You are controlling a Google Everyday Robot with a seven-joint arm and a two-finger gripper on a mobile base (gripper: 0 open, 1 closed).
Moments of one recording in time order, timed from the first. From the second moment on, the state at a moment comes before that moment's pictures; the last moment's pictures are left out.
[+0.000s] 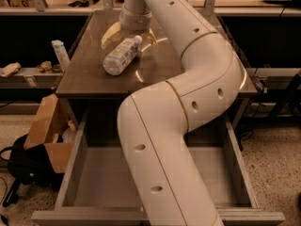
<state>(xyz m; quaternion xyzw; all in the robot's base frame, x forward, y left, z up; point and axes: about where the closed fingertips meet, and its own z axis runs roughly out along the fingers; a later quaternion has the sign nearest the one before) 0.756 0.051 0.854 -0.12 0.99 0.11 0.06</state>
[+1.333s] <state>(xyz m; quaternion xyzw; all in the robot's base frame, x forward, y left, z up) 0.759 0.055 0.832 -0.12 0.99 0.11 0.05</state>
